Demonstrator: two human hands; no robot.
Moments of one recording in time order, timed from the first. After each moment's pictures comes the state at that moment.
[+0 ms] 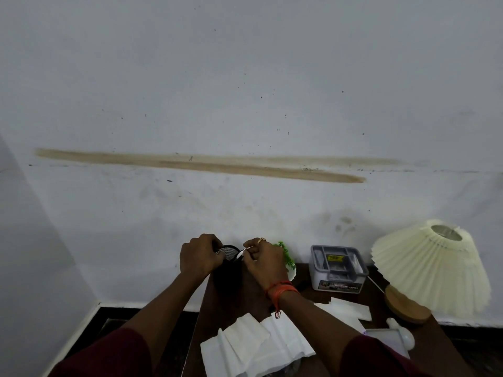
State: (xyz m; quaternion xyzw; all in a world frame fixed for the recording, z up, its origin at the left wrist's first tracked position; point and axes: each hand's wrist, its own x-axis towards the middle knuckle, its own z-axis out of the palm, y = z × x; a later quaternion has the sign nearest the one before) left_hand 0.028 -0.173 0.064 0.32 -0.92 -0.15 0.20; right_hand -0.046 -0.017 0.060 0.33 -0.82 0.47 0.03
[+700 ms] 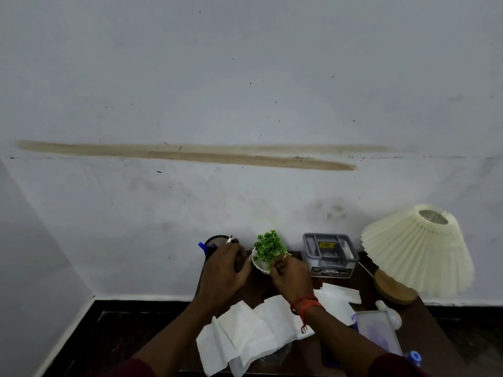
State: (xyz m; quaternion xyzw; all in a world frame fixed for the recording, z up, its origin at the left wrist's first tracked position) left_hand 0.041 -0.089 0.028 0.16 -0.90 -0.22 0.33; right_hand -0.061 0.055 0.006 0.24 -0.87 0.42 0.01
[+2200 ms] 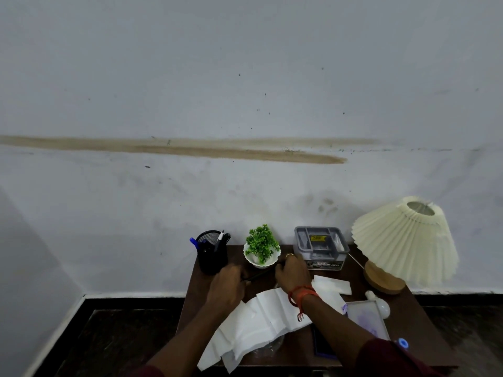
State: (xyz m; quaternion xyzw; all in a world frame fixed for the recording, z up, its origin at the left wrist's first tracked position) left_hand 0.026 -0.076 -0.015 0.21 -0.95 -0.24 0.07; right_hand -0.082 0.064 -0.013 0.18 -0.93 0.33 -0.04
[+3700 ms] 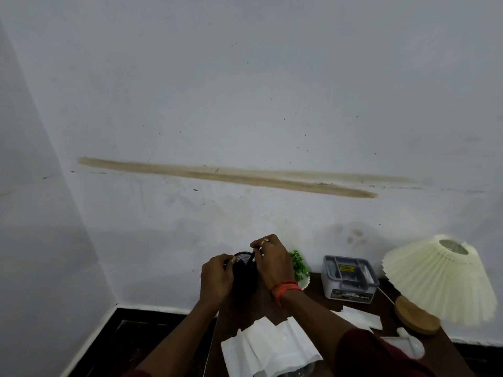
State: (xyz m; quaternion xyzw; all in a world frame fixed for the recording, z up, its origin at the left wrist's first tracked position) left_hand 0.079 -0.142 0.058 0.32 -0.83 -0.33 0.32; right_hand -0.019 -0.037 0.082 0.37 -0.84 0.38 0.12
